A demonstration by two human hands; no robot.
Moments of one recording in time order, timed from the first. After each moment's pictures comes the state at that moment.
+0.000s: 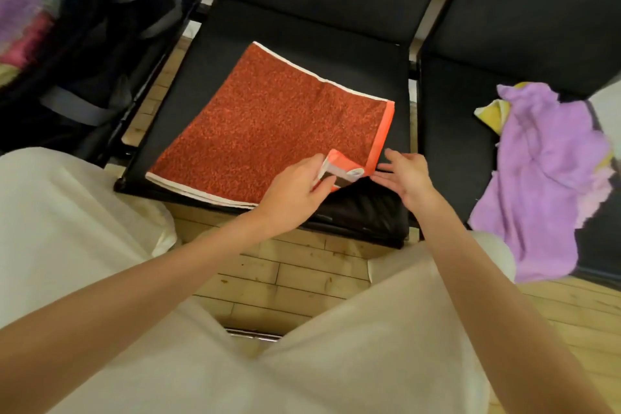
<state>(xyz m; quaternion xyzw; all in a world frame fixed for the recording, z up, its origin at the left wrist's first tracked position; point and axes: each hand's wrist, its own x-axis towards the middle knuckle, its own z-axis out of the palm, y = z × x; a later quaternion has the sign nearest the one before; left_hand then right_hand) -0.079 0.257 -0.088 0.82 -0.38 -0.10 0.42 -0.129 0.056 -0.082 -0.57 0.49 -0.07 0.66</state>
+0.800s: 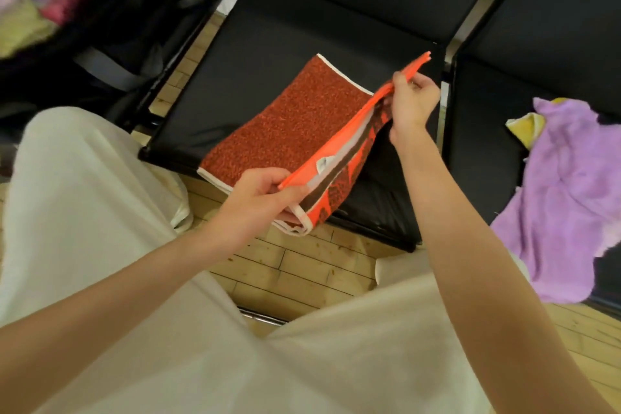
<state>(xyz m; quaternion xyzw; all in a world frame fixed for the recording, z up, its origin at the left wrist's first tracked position) -0.103 0.329 -0.040 0.71 -0.05 -0.33 0.62 -0.022 0.068 -0.068 -0.64 0.39 -0.28 0.60</state>
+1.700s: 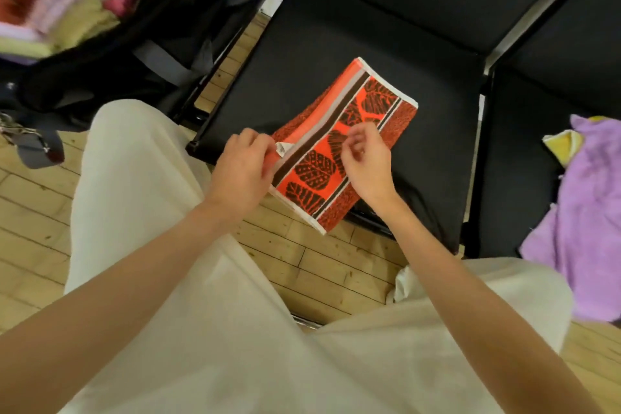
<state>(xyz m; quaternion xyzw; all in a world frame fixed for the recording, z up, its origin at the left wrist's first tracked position) -0.041 0.398 -0.099 0.93 -0.19 -0.03 0.30 -0.068 0.186 -0.110 -0.89 0.13 -0.11 0.42</state>
